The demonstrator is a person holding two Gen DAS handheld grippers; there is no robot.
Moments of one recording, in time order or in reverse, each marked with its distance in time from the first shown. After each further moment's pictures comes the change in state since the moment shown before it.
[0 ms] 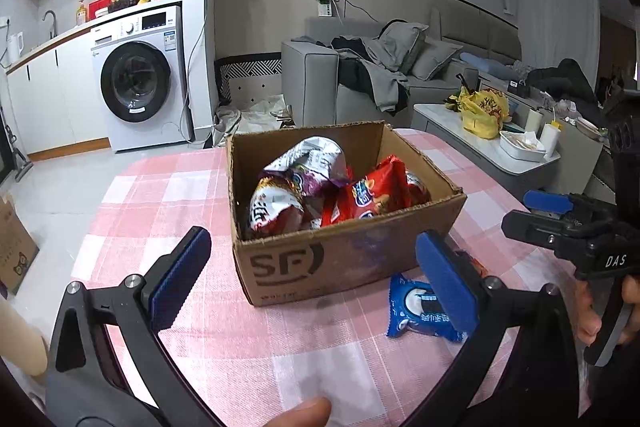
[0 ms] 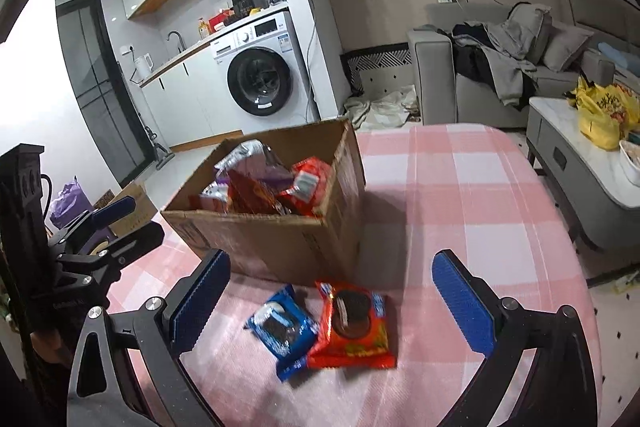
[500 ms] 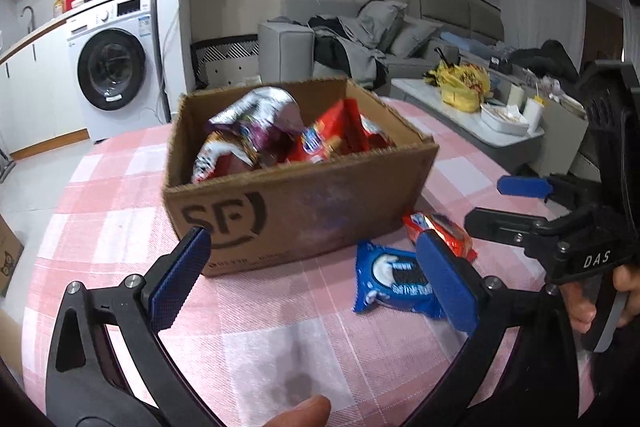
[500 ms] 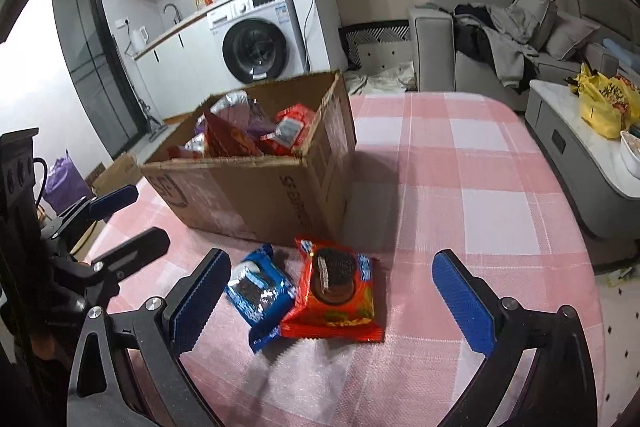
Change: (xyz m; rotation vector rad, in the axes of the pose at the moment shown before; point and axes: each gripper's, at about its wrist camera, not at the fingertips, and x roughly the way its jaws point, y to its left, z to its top) left arm 0.028 -0.030 -0.028 0.041 0.081 -0.070; right arm 0.027 -0.004 -0.023 -0.037 0.110 -0.028
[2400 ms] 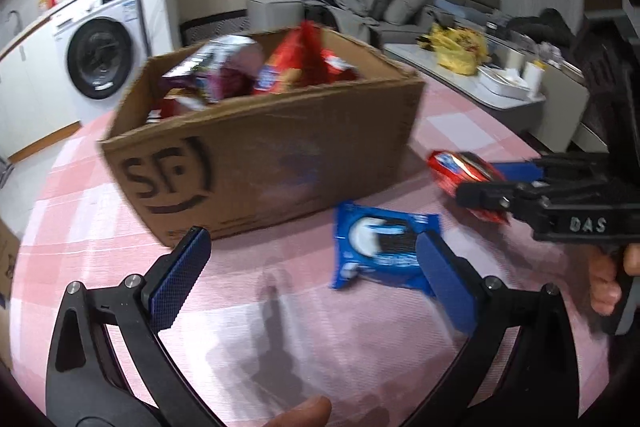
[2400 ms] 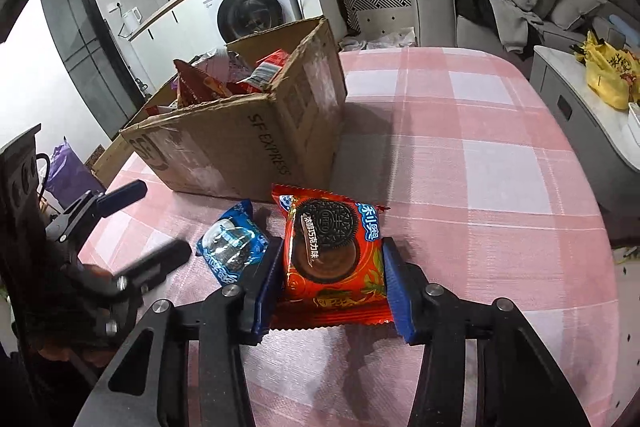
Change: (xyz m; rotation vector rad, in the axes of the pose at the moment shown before) left arm 0.054 -0.032 -0.033 0.059 0.107 -0.014; right arm 0.020 -0.022 -0.015 0.027 0.100 0.012
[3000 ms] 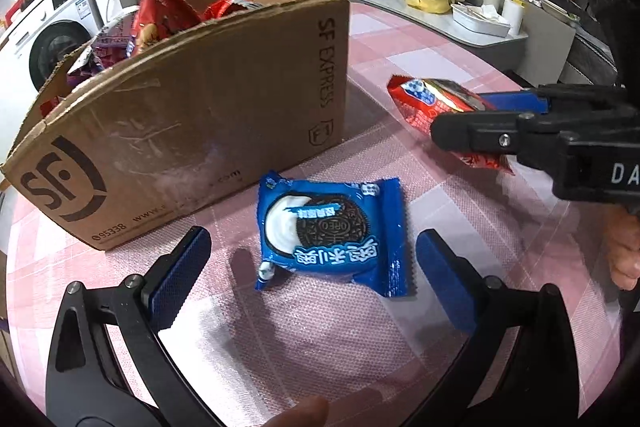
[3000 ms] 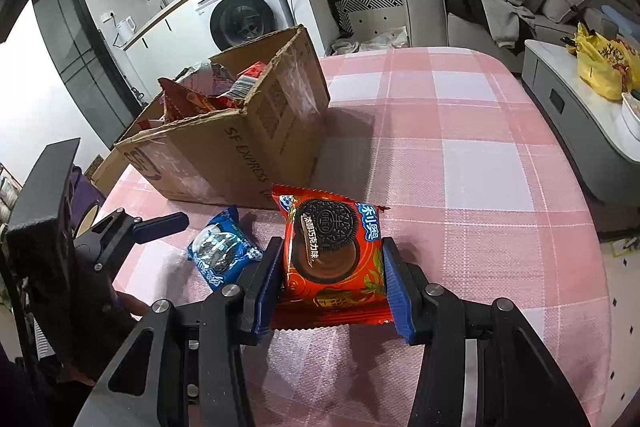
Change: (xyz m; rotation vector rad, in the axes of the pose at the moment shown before) left arm 0.045 -0.059 -0.003 0.132 0.173 -0.039; right arm -0.009 -0.010 0.000 0.031 -0.004 0.017
